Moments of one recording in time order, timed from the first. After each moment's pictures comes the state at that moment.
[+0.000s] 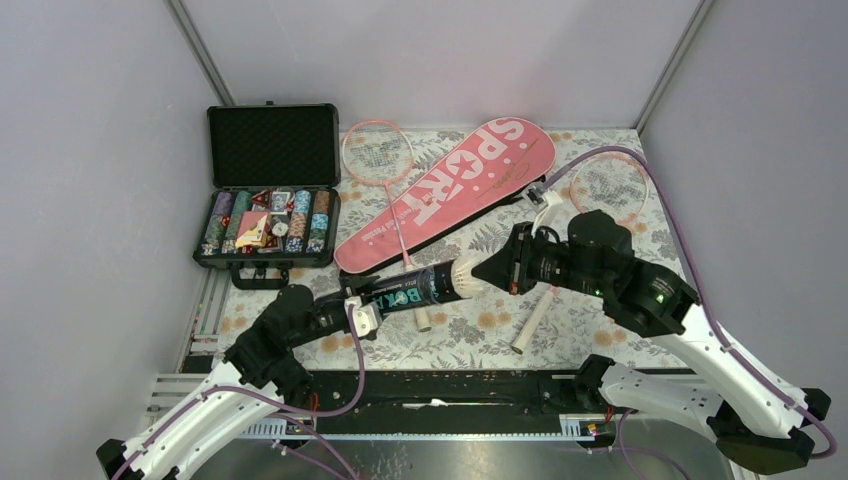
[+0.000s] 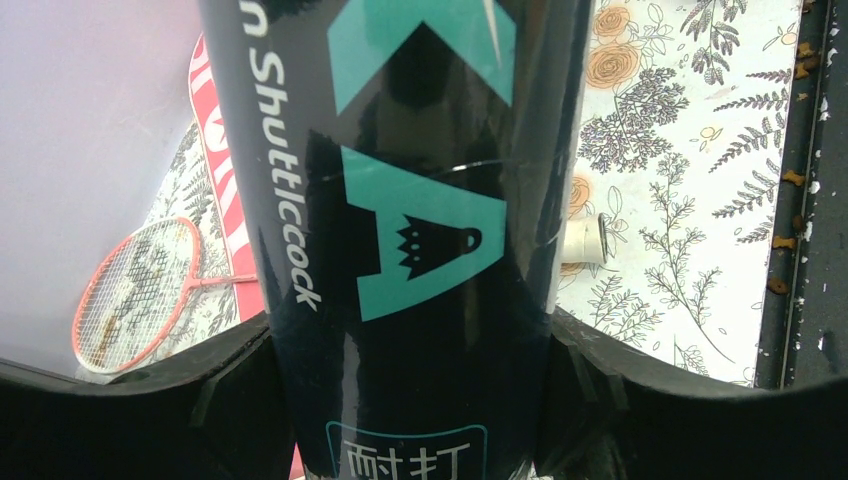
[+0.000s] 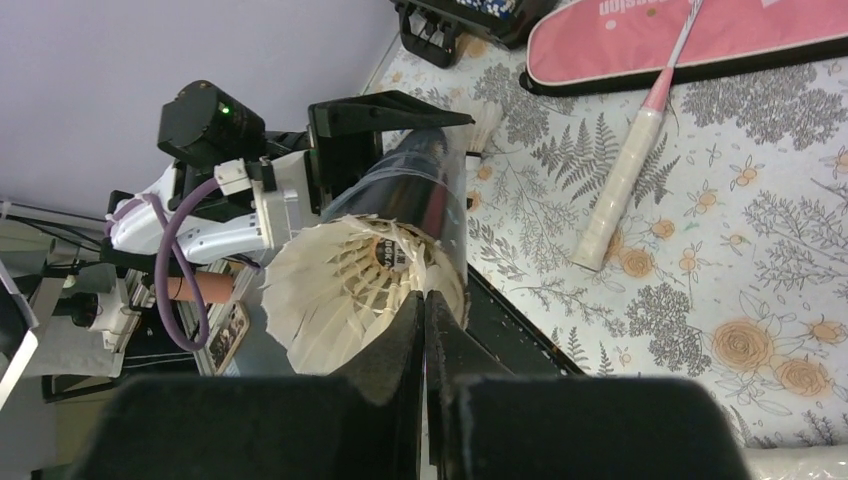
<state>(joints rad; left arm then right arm) -0.74 0.36 0.35 -0.27 0.34 0.62 0.87 0.84 1.18 -0.67 -0.19 0.66</state>
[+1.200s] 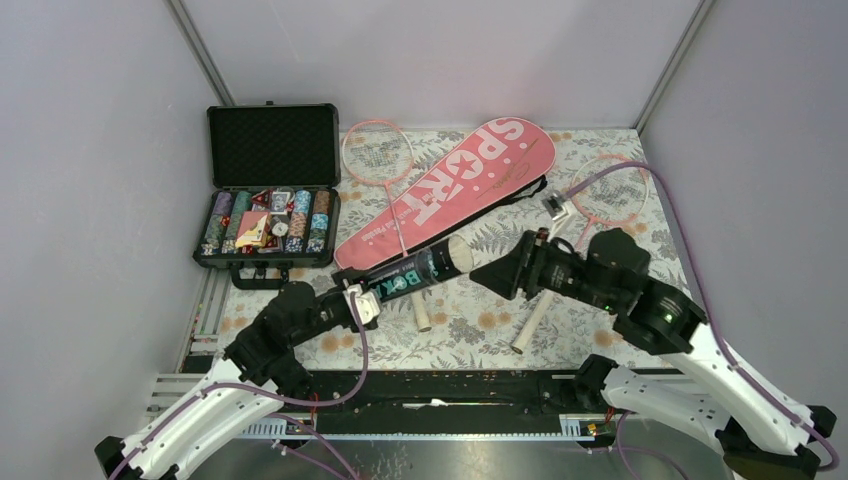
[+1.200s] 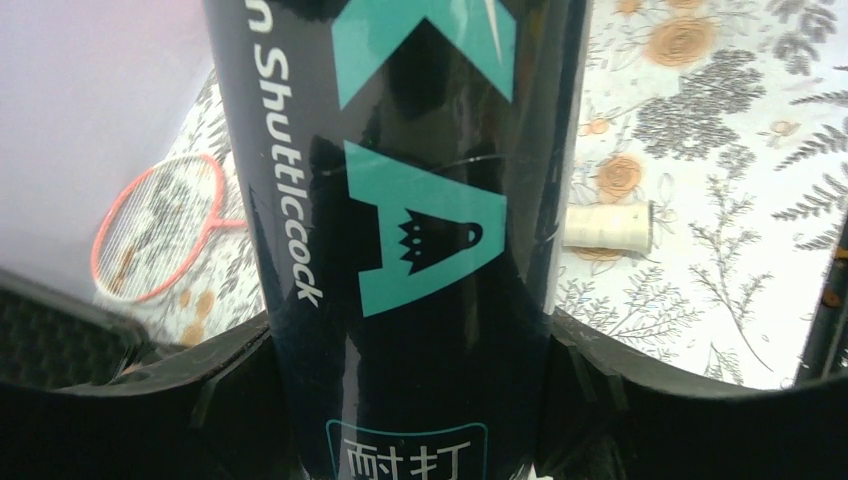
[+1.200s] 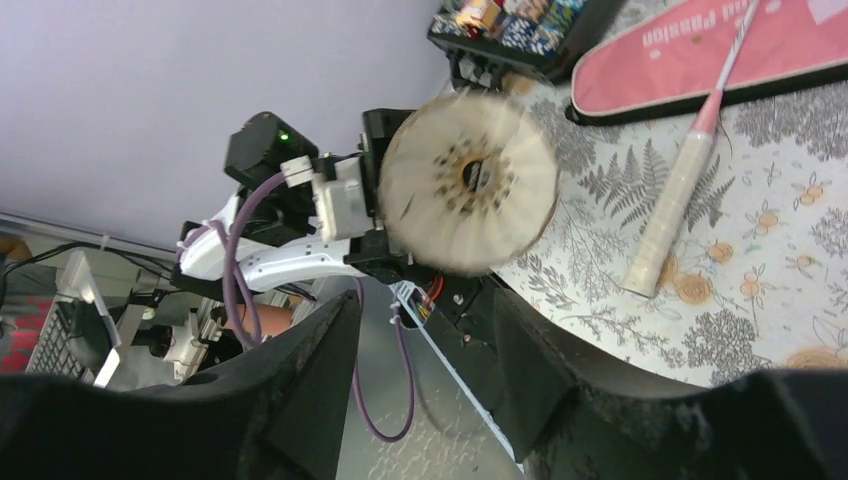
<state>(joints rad) -0.74 0.39 0.38 -0.28 0.24 0.58 0.87 0.75 1.03 -0.51 -0.18 0.80</state>
